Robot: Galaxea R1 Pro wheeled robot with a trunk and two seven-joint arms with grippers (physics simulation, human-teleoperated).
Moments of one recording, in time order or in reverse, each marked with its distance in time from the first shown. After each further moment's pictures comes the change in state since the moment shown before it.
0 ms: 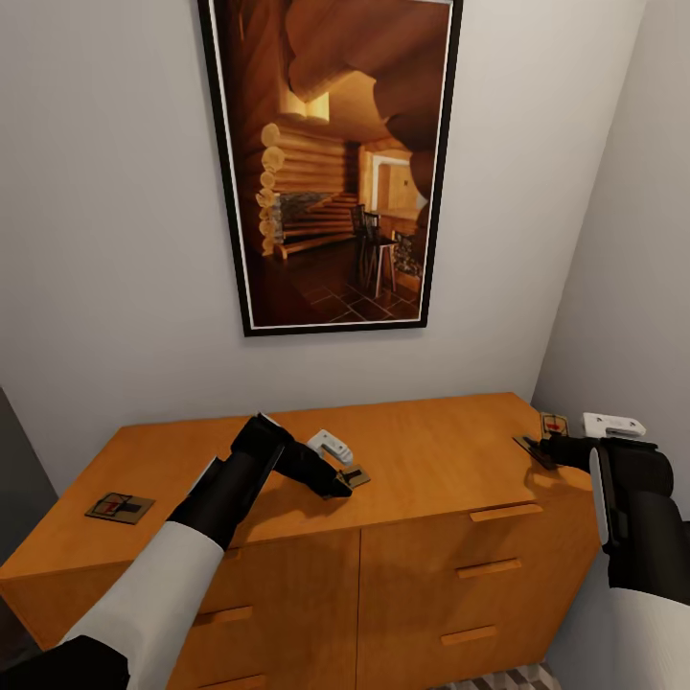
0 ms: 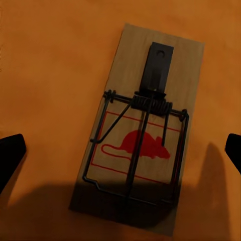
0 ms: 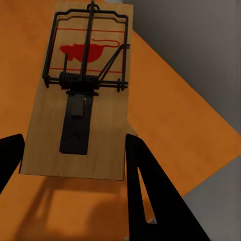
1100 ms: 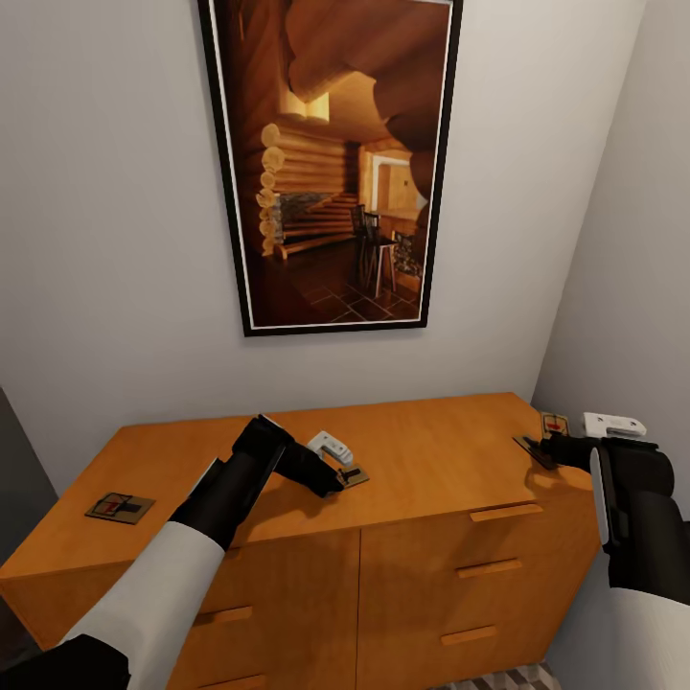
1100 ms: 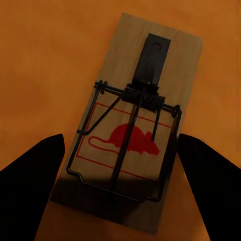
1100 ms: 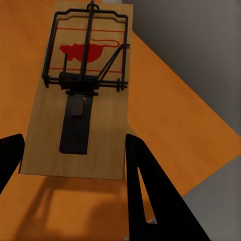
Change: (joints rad) left arm 0.000 -0.001 -0.007 0.011 0.016 0.014 0.021; right arm 0.000 0.000 -0.002 -0.001 0.002 0.000 0.001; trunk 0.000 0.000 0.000
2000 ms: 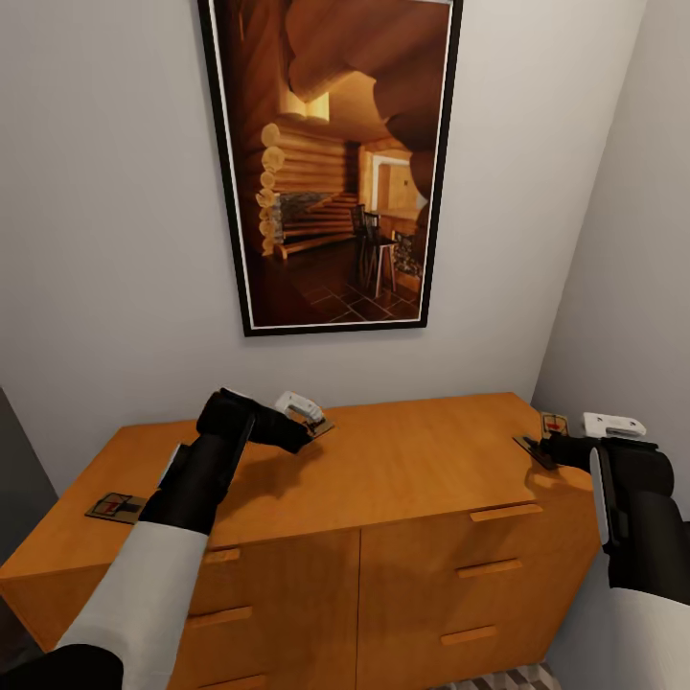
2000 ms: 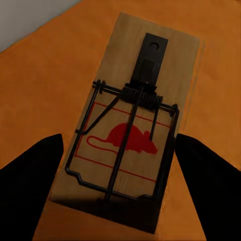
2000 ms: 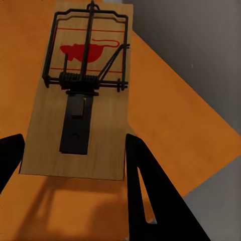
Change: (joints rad) left arm 0.000 -0.001 0.174 -0.235 -0.154 0.084 0.059; right arm 0.000 0.000 0.002 0.000 -0.002 0.000 0.001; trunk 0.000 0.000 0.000
